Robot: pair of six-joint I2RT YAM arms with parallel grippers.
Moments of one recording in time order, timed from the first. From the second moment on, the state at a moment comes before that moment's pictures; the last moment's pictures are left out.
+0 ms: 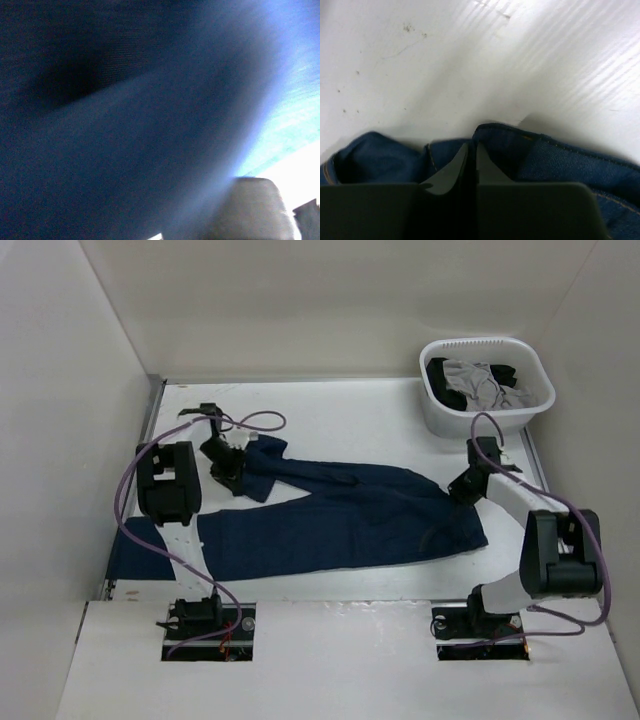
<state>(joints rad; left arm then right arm) -0.01 2.08 1.50 -1.03 0.38 0.42 0.02 1.53 0.85 -0.43 0.18 0.88</state>
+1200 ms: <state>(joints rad) 0.31 1.68 1.08 -0.42 -0.13 0.83 -0.01 1.45 0.93 -0.60 0.26 0.73</state>
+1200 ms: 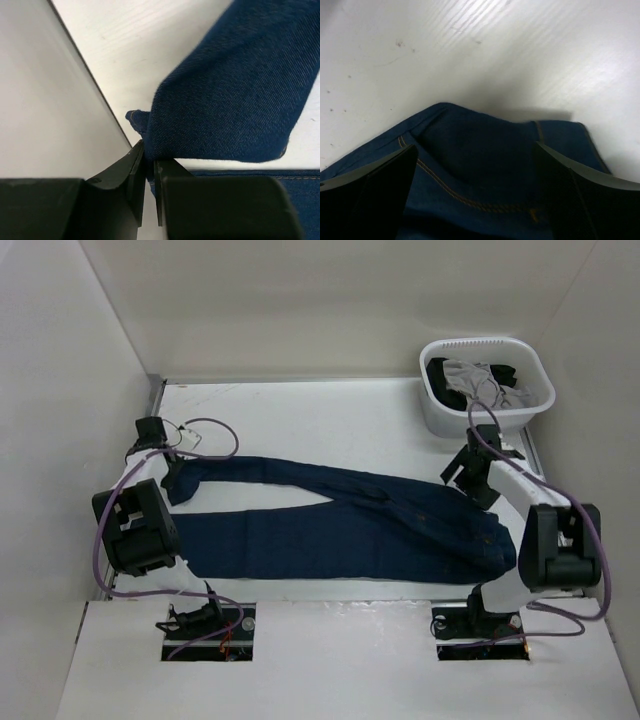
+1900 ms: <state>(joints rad) 0.31 1.63 1.16 -0.65 -0.01 0.83 0.08 1.57 0.92 -0.53 0.10 0.73</state>
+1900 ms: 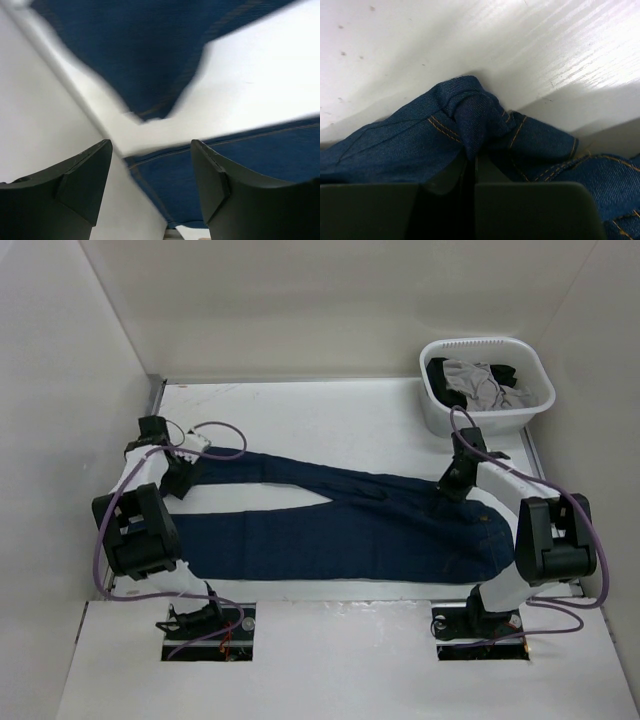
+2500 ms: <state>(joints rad) 0.33 1.94 1.22 -0.37 -0.20 0.96 0.07 1.48 1.09 -0.58 0.15 0.64</state>
